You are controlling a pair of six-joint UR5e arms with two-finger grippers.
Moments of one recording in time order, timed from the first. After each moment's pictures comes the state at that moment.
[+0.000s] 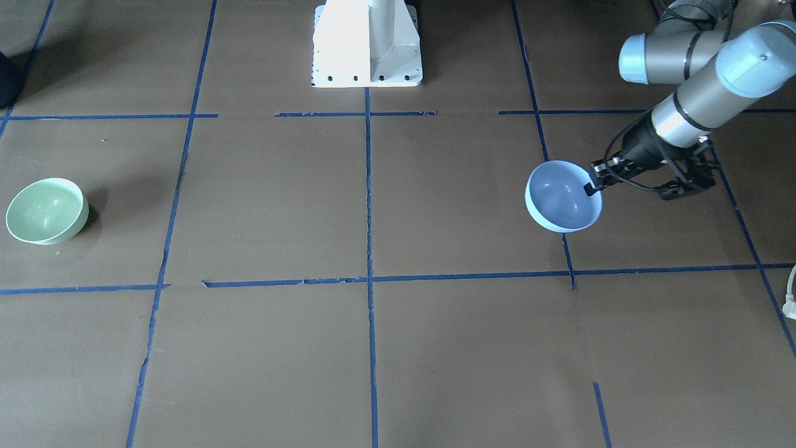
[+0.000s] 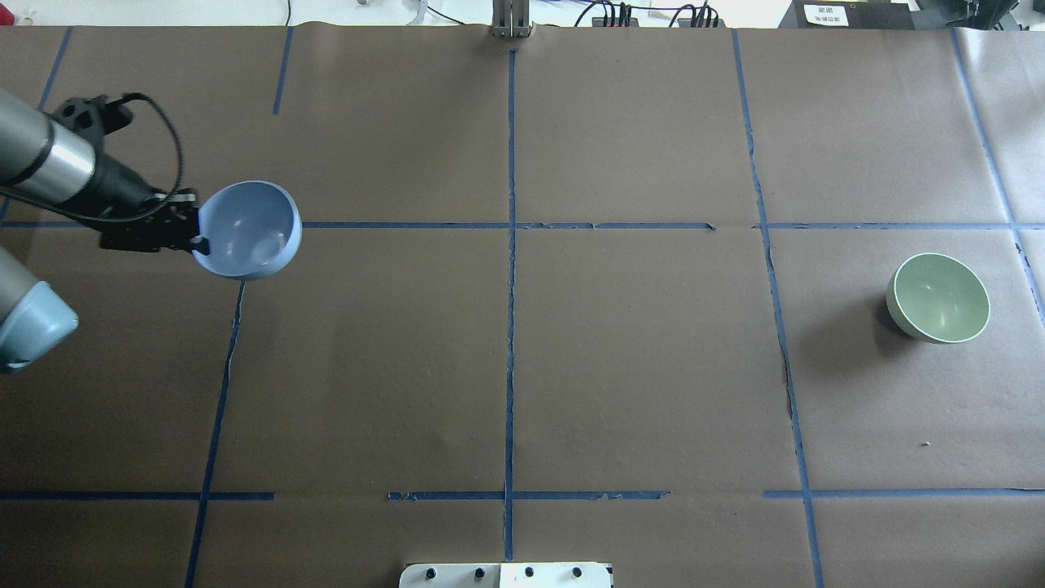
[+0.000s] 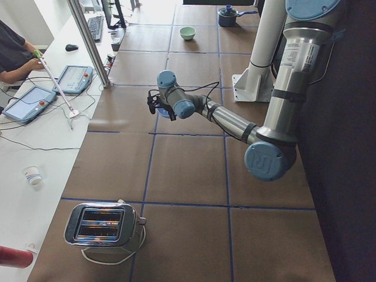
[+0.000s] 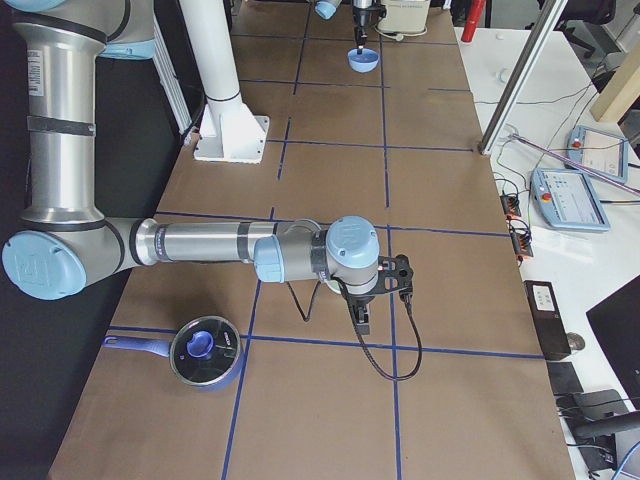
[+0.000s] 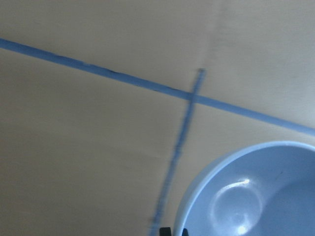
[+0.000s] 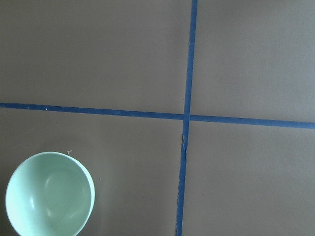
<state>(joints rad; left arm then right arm) -0.92 -1.84 -1.81 -1.88 -2.29 -1.31 1.63 -1.66 1.72 -1.48 2.43 0.01</state>
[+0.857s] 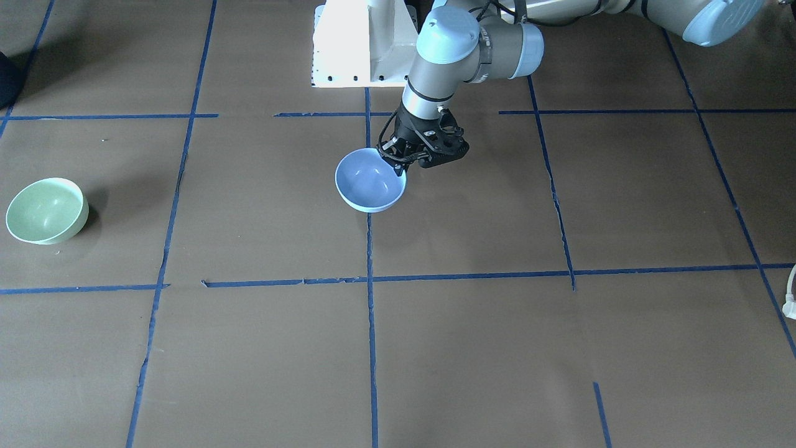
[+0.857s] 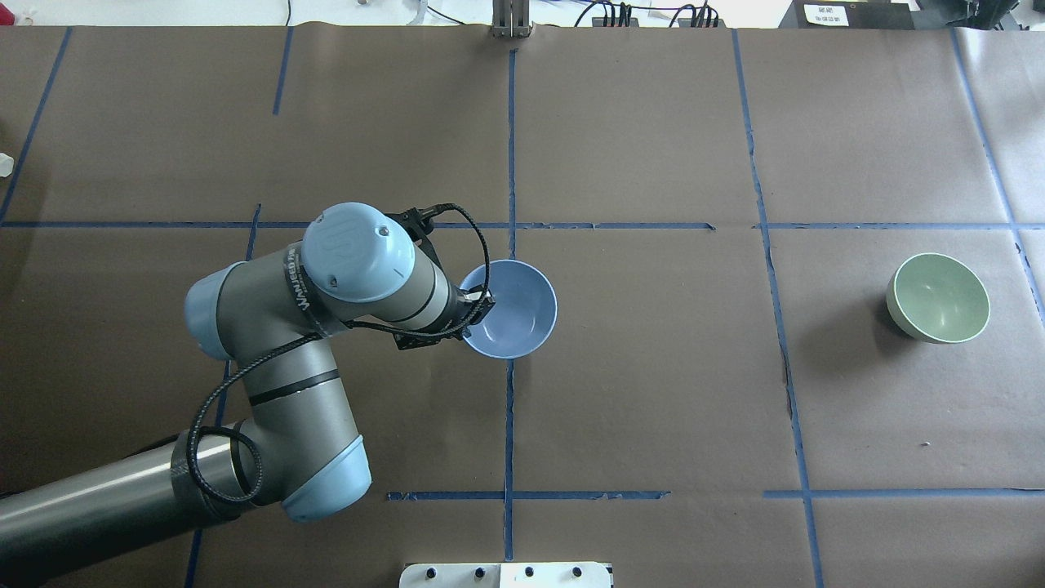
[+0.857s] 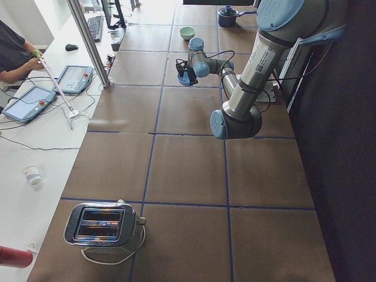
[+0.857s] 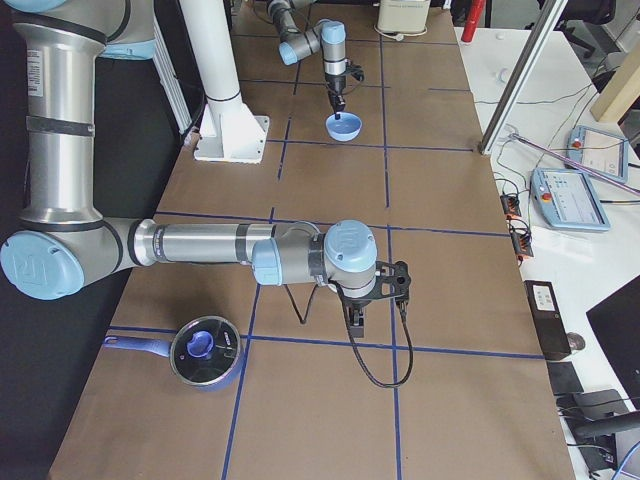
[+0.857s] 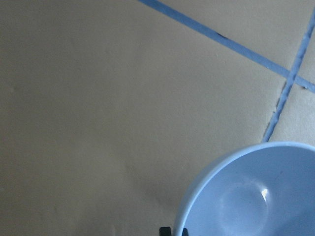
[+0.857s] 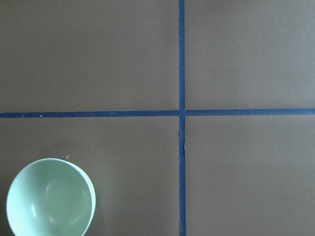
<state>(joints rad) -0.47 -2.23 -1.68 -1.75 -1.85 -1.71 1.63 -1.66 1.72 -1.48 2.43 0.08</state>
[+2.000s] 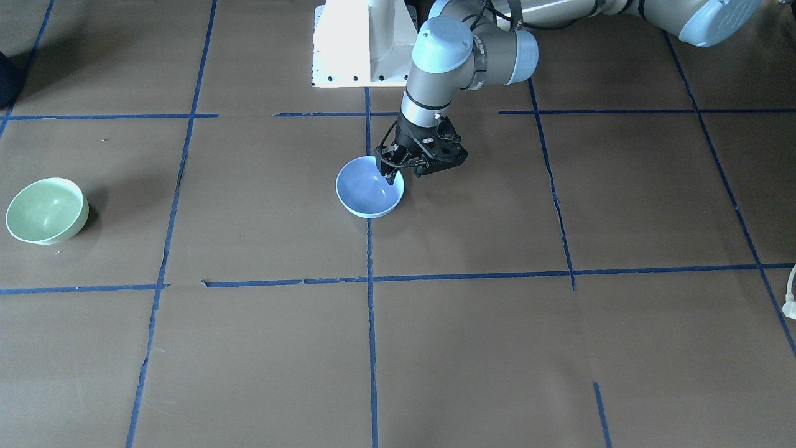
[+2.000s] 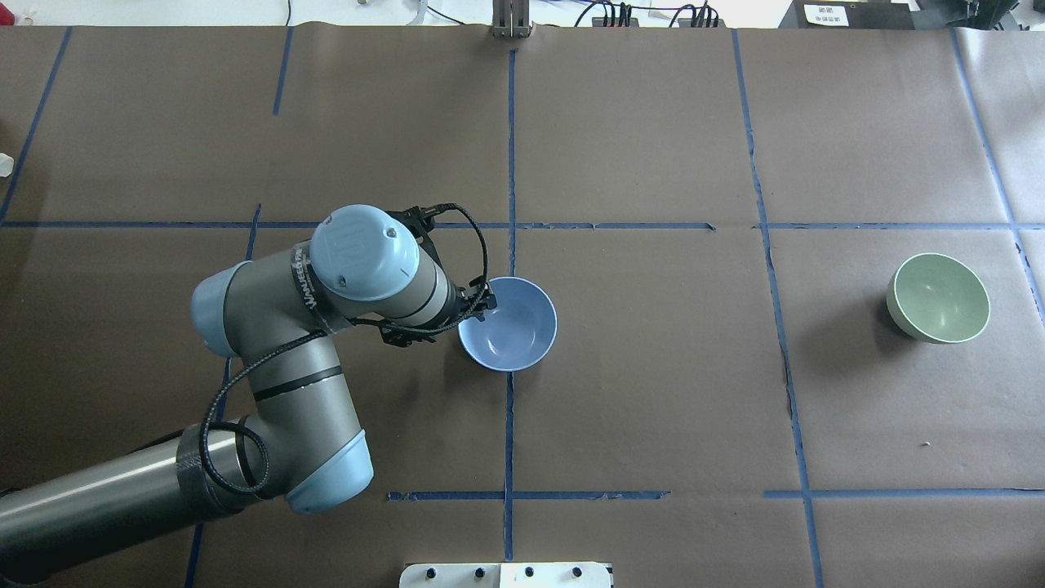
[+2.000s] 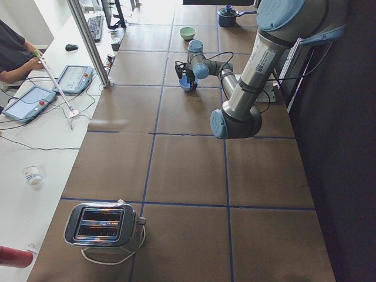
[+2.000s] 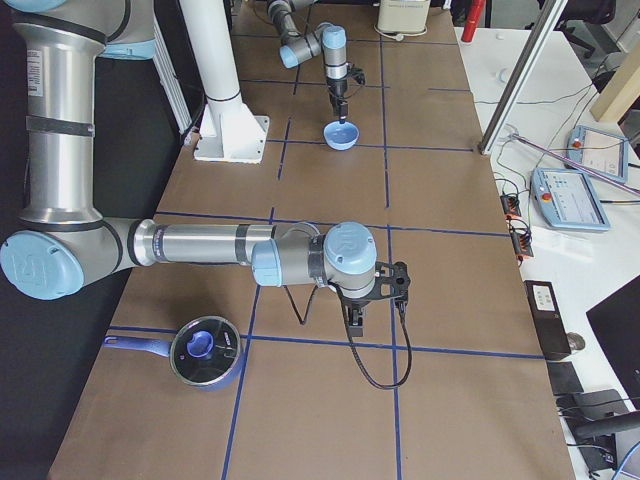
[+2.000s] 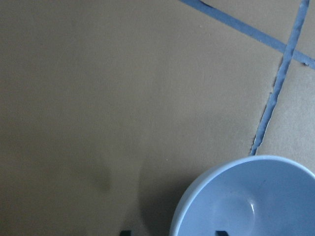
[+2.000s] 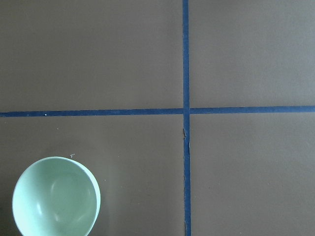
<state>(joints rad) -0.50 -2.22 -1.68 -1.73 -1.84 -1.66 1.63 -1.66 1.71 -1.48 2.45 0.08</state>
